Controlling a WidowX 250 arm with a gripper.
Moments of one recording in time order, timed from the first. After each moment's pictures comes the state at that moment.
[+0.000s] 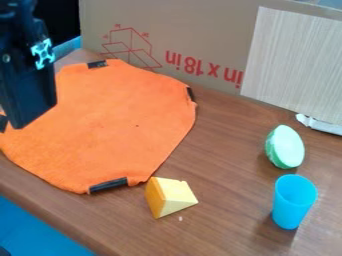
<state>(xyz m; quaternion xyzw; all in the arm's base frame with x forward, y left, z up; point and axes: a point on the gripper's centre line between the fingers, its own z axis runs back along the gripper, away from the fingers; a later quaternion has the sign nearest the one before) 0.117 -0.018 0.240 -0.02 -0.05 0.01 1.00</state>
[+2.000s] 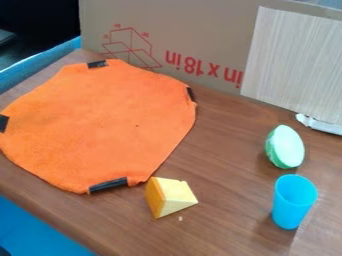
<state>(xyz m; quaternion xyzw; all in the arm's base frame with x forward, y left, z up) 0.210 0.276 0.083 0.00 -0.06 0.33 0.94</state>
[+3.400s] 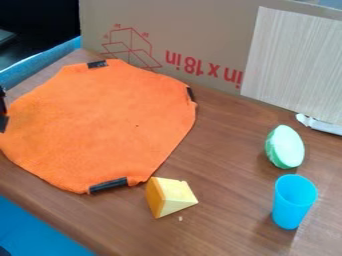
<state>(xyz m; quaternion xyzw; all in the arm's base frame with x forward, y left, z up) 0.210 0.283 0.031 -0.04 -0.04 0.39 0.92</state>
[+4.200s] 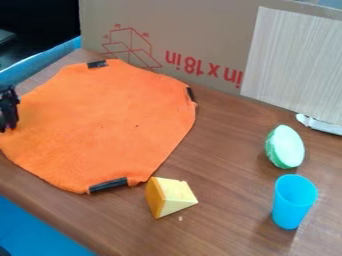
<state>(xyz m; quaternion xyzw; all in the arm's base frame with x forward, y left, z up) 0.222 0.274 0.013 -0.03 0.00 0.39 0.92</state>
